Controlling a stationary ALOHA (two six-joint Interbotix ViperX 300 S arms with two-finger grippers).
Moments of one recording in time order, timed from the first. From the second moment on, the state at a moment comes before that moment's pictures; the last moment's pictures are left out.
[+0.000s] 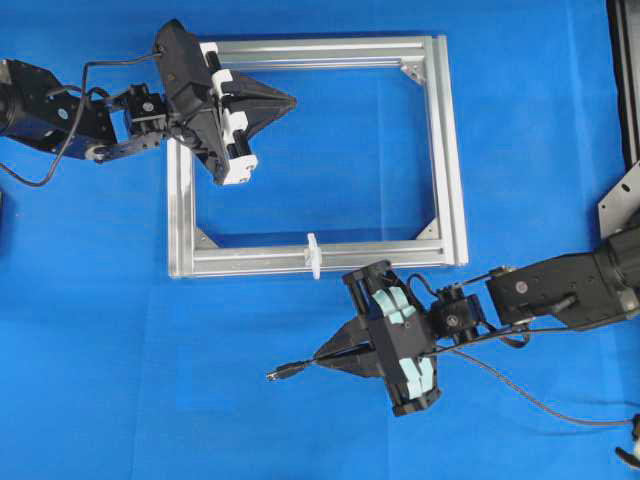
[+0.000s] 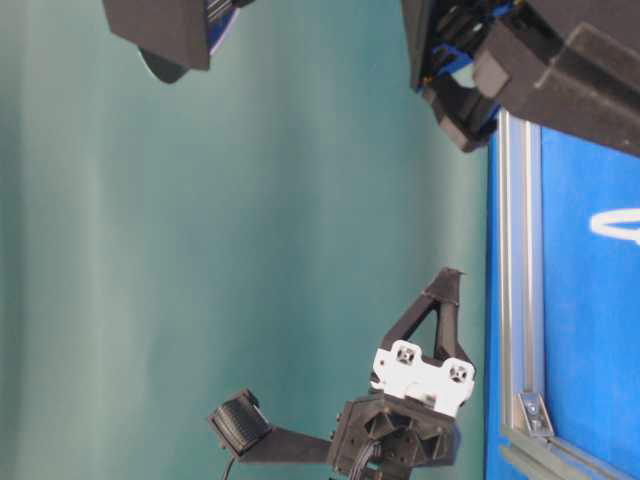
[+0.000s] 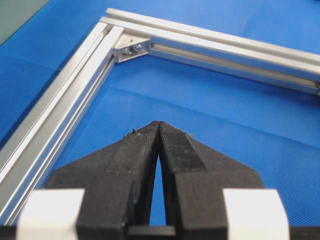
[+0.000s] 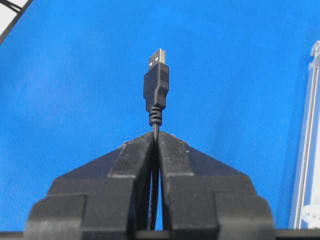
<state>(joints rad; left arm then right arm) 0.26 0.15 0.84 -0.09 -0.75 0.00 0.32 0.11 0.72 0.00 -0.35 0.09</state>
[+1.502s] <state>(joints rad) 0.26 0.15 0.84 -0.09 -0.75 0.00 0.29 -0.10 0.99 0.01 -0.35 0.09</state>
